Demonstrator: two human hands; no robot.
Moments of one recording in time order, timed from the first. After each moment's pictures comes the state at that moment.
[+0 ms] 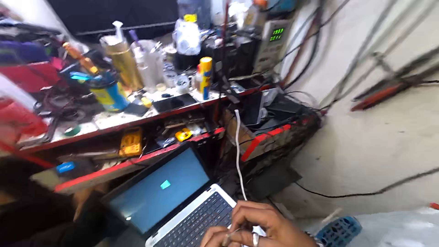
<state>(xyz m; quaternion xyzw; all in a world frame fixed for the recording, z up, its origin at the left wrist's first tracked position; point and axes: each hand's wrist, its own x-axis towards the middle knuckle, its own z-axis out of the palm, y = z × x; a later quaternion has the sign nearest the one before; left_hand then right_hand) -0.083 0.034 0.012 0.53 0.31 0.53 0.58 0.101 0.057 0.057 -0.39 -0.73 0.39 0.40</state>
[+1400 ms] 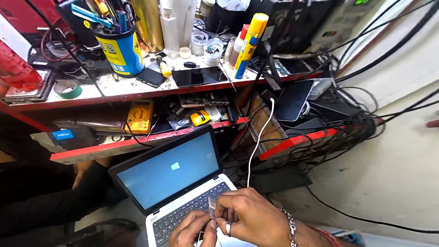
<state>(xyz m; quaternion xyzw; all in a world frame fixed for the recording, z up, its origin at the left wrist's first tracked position) -0.115 0.081 0.022 0.60 0.51 0.39 0.47 0.075 0.131 0.062 -0.46 -0.80 0.37 0.13</state>
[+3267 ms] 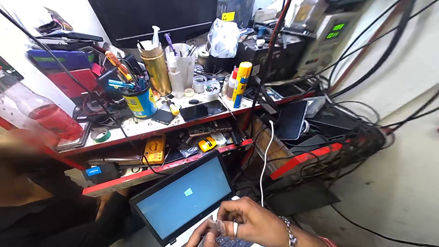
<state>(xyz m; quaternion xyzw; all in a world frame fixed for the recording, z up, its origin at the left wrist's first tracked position) -0.120 0.096 0.002 0.43 0.43 0.53 0.59 0.073 0.162 0.049 -0.41 -0.70 0.54 0.22</state>
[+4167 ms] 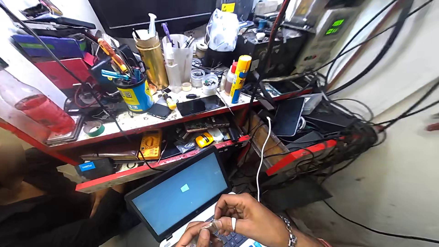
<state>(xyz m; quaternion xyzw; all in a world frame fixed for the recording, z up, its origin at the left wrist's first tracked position) -0.119 0.095 0.009 0.31 0.36 0.59 0.65 0.067 0.153 0.048 -0.38 -0.63 0.59 0.33</state>
